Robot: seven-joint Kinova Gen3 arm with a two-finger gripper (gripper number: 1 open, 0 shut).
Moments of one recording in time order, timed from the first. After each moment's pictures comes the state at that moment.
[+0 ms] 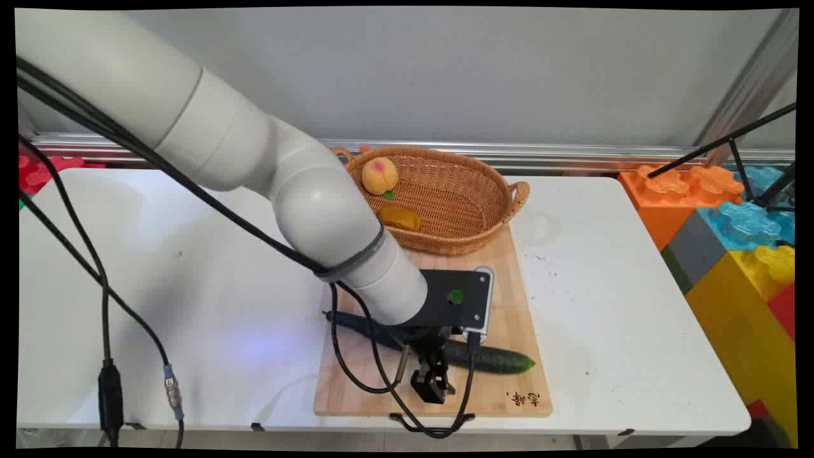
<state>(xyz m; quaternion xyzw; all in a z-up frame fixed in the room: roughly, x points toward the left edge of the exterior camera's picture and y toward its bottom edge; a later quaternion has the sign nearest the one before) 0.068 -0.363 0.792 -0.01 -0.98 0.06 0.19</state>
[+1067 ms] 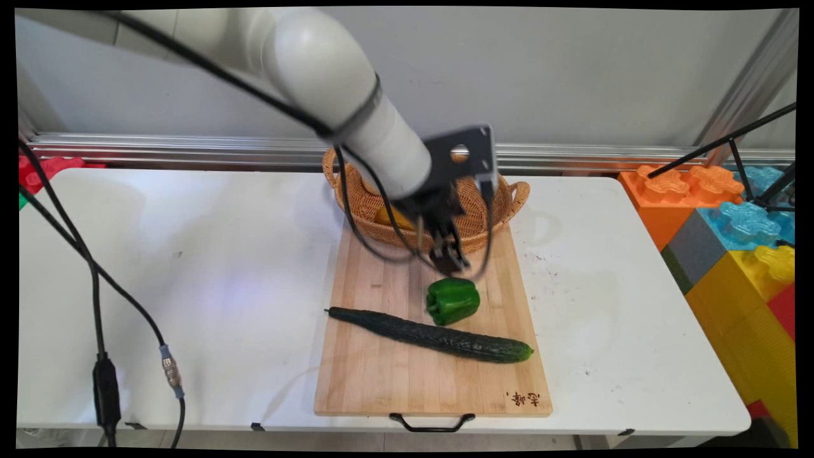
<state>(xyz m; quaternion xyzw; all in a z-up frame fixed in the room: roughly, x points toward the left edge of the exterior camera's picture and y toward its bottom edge) 0.095 -0.455 0.889 0.08 -0.96 0.16 0.21</state>
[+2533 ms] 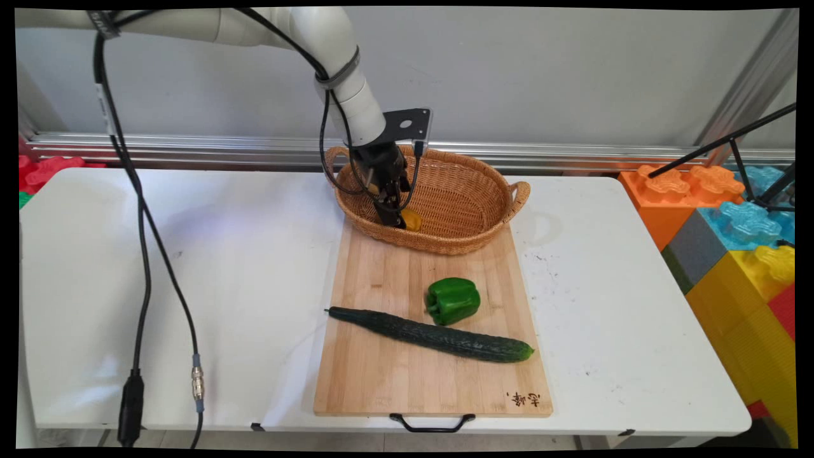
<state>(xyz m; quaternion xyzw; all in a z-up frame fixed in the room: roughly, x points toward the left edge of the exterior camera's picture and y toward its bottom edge) 0.192 -0.622 0.829 0.04 -0.99 0.08 0.14</state>
